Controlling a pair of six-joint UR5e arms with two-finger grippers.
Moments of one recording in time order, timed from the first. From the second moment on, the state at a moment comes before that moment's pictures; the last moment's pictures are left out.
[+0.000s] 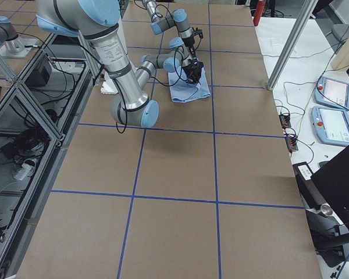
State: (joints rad) left arm -0.51 -2.06 -1.75 -1.89 -1.57 -1.39; right arm 0.43 -0.88 1.56 -1.42 1.37 2.02
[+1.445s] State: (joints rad) left arm -0.57 -2.06 -1.75 -1.94 -1.67 -1.22; right arm 0.42 -0.87 1.55 -1.38 1.41 1.54
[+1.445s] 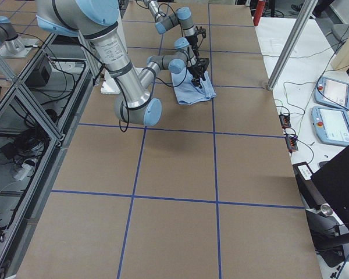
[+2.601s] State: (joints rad) left arm -0.57 -2.05 -1.75 -1.95 -1.68 -1.22; right arm 0.55 -0.81 1.32 -1.38 1.39 1.29
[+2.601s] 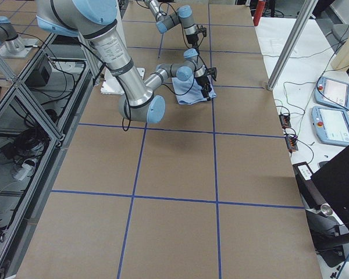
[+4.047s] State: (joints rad) left arm -0.54 -2.11 -1.65 -2.05 -1.67 -1.37; right arm 0.78 -0.80 1.28 -1.32 1.64 1.14
